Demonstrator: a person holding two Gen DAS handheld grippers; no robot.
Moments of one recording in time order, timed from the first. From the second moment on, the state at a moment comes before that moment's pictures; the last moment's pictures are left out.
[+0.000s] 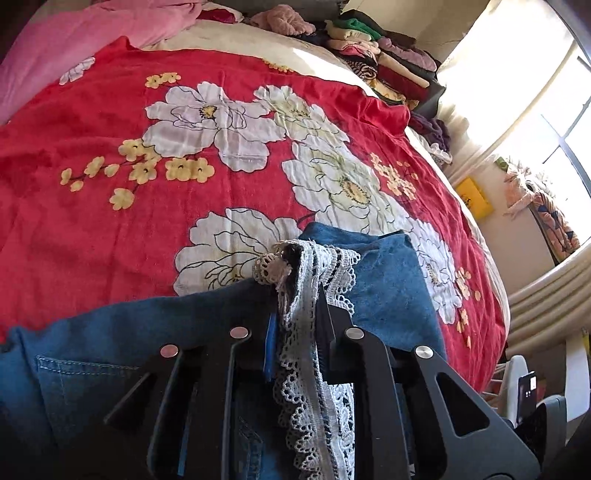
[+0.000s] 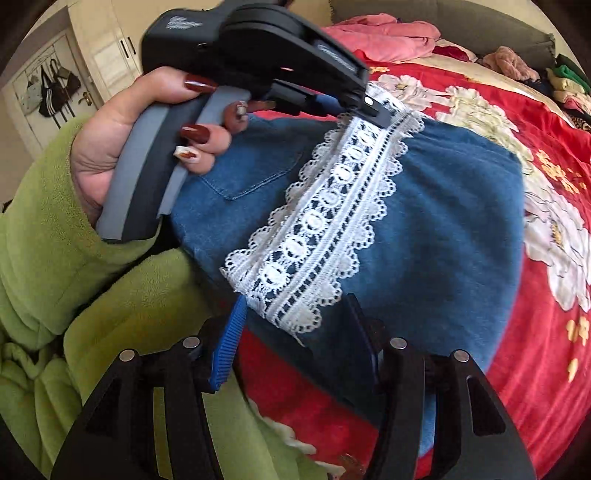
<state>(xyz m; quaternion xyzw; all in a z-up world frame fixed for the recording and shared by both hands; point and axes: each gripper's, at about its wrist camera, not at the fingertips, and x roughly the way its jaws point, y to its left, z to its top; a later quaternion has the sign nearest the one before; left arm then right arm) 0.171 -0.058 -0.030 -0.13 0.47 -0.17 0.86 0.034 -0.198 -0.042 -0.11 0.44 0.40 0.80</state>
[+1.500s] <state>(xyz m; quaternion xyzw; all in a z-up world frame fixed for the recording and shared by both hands) 0.036 -0.077 -0.032 0.00 0.48 -0.16 0.86 0.033 -0.282 -0.015 -0.03 0.43 0.28 0.86</state>
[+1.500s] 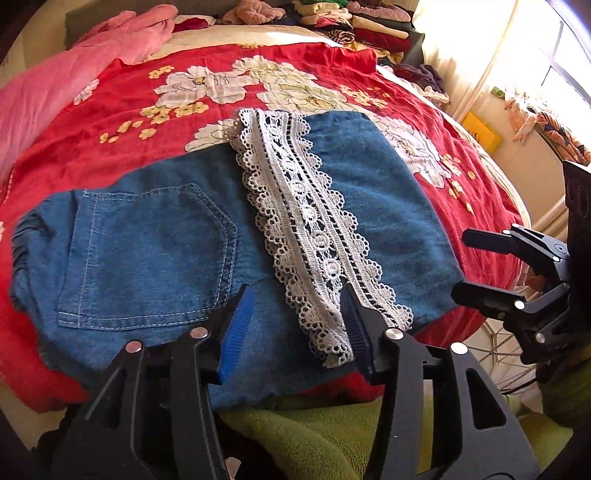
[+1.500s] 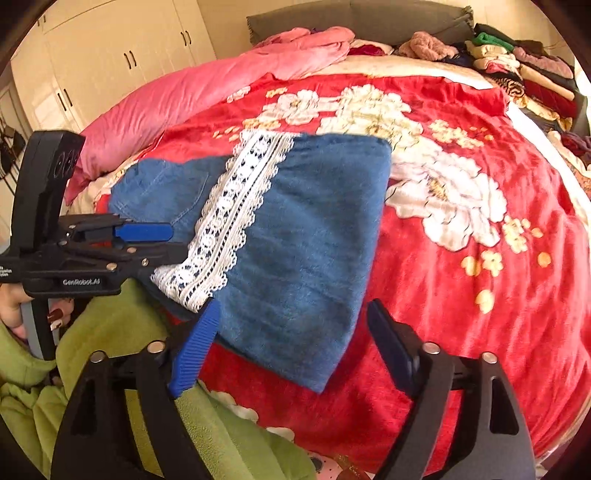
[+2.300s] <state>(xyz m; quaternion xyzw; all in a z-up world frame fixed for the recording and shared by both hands) 0.016 -0.007 0.002 -0.04 0.43 -0.08 0.90 0.053 -0.227 0.054 -0.07 0.36 0.31 0.88</state>
